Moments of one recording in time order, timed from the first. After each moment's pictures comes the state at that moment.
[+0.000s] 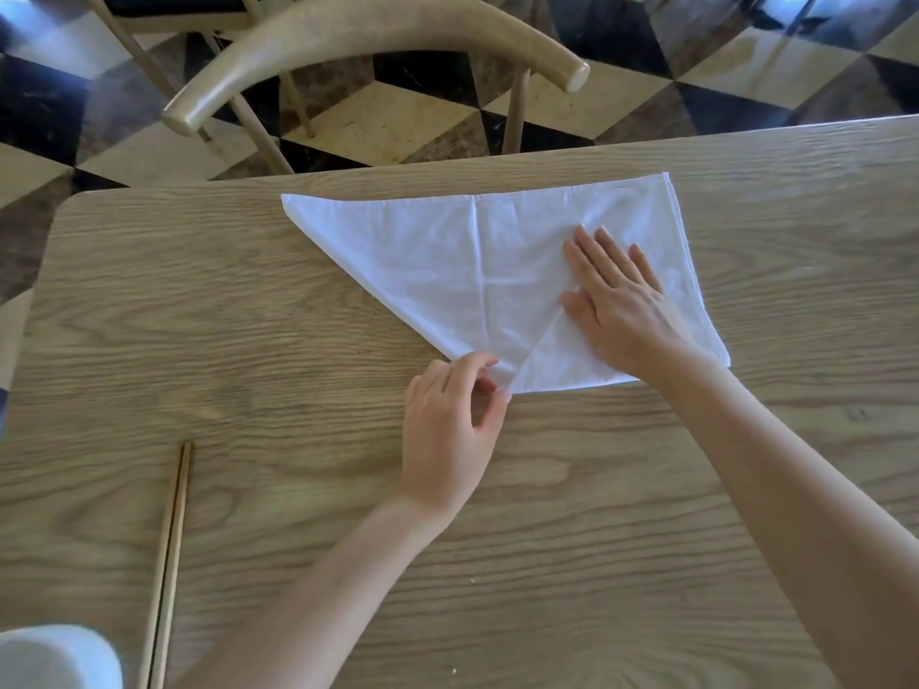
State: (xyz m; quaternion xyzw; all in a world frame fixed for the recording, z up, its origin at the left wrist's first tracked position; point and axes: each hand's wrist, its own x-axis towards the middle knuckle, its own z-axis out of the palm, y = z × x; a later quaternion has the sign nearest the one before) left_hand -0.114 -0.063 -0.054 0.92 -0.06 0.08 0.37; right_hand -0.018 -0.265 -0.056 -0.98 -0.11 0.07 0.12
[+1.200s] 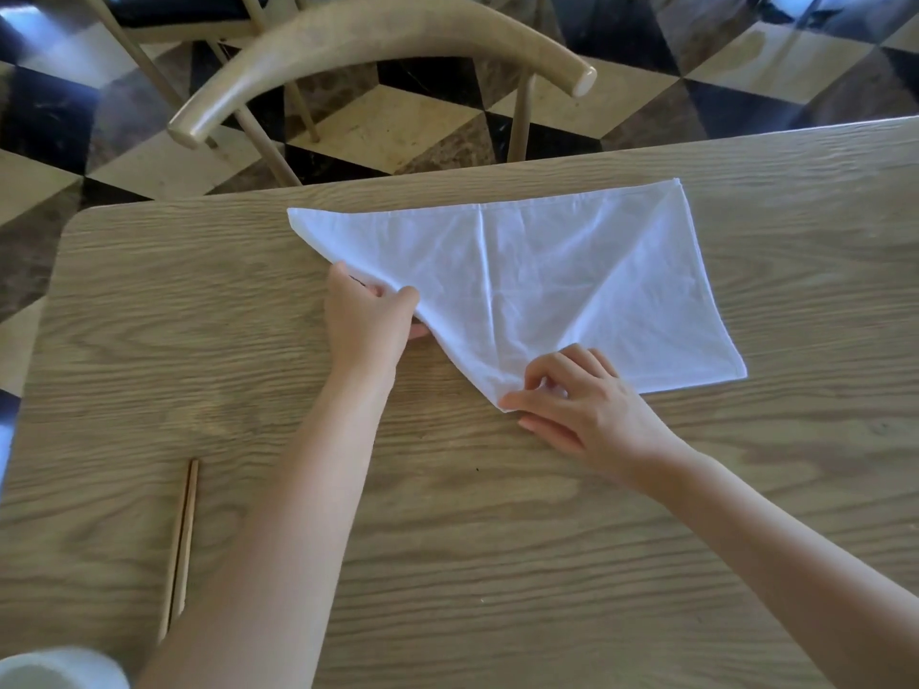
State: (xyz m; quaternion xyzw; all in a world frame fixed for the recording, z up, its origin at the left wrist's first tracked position) left_hand -0.016 -0.023 0.000 0.74 0.29 -0.03 0.61; right_hand -0.084 -0.233 -0.054 -0.92 -0.33 -0.04 0.23
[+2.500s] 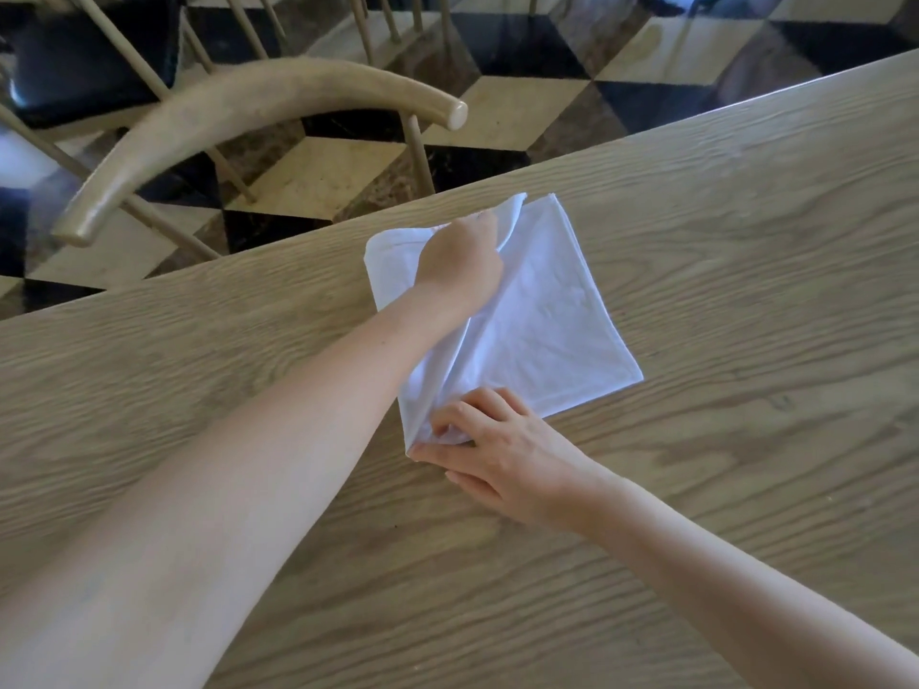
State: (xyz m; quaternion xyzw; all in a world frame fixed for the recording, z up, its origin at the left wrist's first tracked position) left_hand 0.076 -0.175 -0.023 0.96 -0.18 -0.06 0.19; right_hand -0.093 -0.240 -0.056 -0.92 -0.32 -0.01 0.23
